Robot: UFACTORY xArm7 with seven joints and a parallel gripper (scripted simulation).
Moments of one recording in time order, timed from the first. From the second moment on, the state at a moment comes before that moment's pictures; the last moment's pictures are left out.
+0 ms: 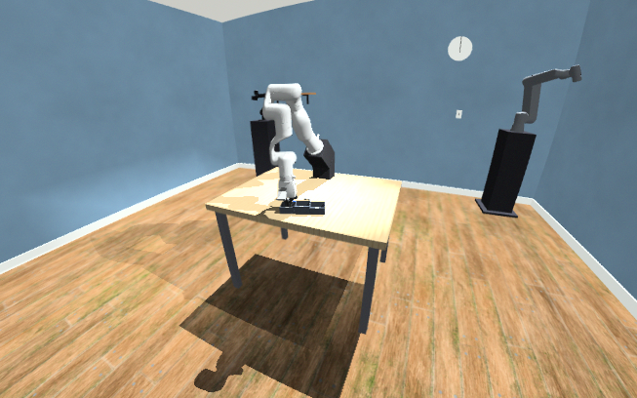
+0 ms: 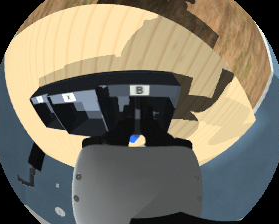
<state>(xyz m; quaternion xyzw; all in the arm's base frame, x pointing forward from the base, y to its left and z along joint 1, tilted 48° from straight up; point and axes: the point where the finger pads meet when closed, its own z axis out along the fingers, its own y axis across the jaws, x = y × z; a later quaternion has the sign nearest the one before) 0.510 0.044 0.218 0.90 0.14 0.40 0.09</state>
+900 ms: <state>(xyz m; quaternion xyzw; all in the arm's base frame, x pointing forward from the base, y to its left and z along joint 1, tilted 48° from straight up) 0.507 0.044 0.222 0.90 0.14 0.40 0.10</state>
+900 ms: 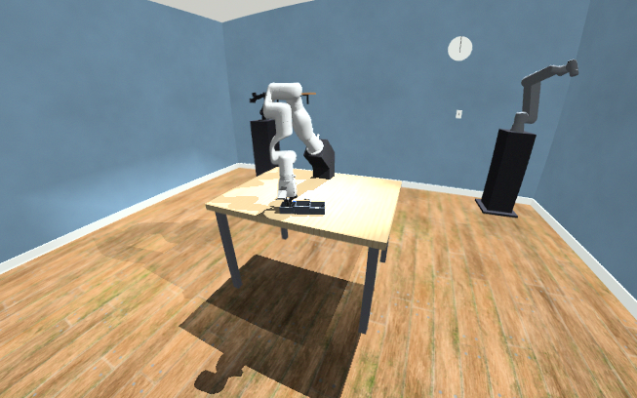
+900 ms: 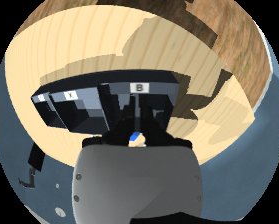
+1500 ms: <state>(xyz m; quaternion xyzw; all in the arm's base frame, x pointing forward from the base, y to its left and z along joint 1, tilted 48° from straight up) 0.492 0.046 0.236 0.90 0.13 0.40 0.10</state>
